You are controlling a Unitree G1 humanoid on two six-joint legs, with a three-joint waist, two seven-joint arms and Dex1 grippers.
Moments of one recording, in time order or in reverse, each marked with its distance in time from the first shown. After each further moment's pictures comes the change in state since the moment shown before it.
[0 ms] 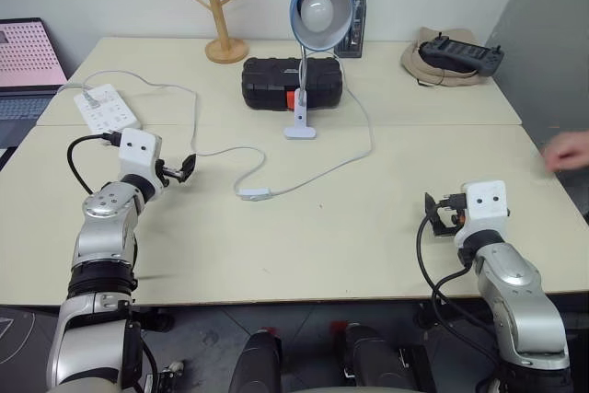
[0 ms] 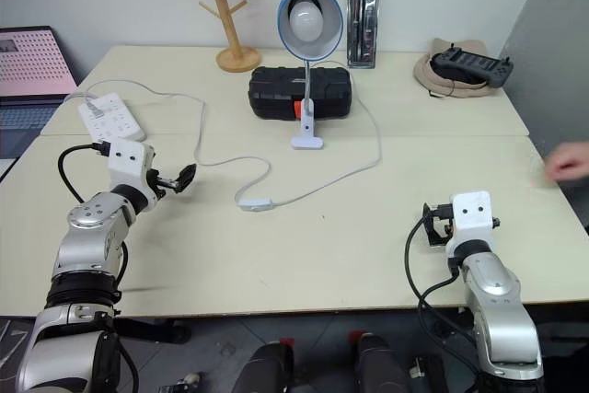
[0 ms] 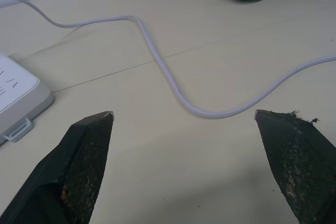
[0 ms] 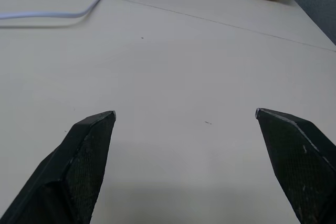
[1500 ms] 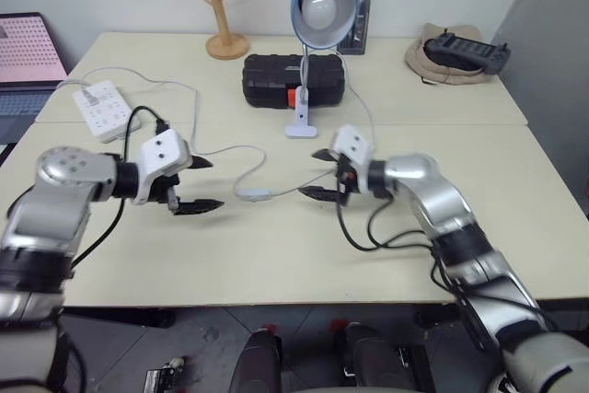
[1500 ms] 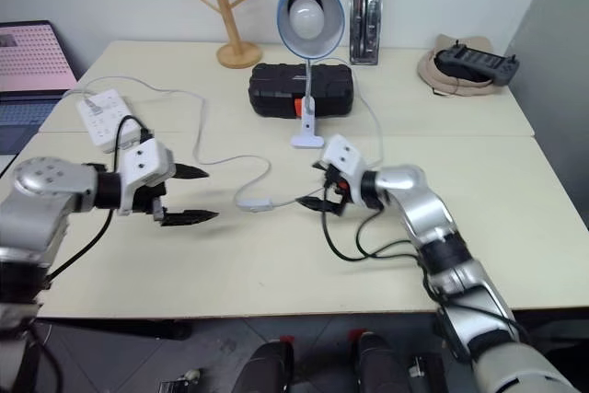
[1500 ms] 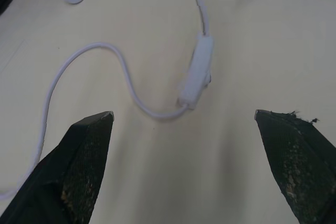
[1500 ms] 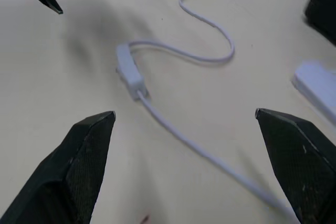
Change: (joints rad) left arm -0.121 0.330 -0.342 -0.171 -0.014 -0.005 -0.875; right arm -0.616 -0.039 0.356 0.463 0.109 -0.058 0.787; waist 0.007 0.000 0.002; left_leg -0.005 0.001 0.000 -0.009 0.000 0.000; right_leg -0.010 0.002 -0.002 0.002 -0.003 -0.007
